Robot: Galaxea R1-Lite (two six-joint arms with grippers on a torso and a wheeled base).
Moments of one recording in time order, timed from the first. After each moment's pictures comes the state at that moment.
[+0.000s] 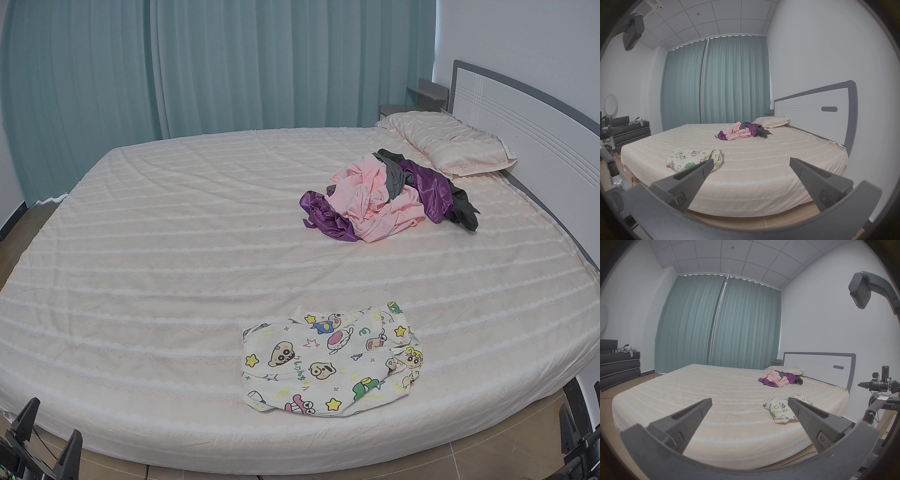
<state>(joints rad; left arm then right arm) 0.00 0.01 -0.02 -0.06 -0.17 -0.12 0.00 0.01 -0.02 0.01 -0.02 0.00</state>
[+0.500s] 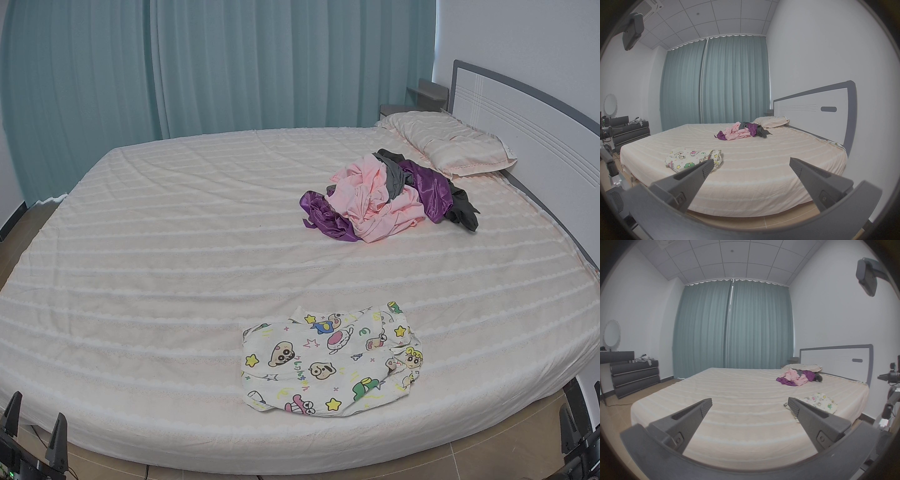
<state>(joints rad) 0.00 0.01 -0.02 -0.05 0.04 -0.02 0.00 0.01 -0.02 0.01 -0.02 0.00</state>
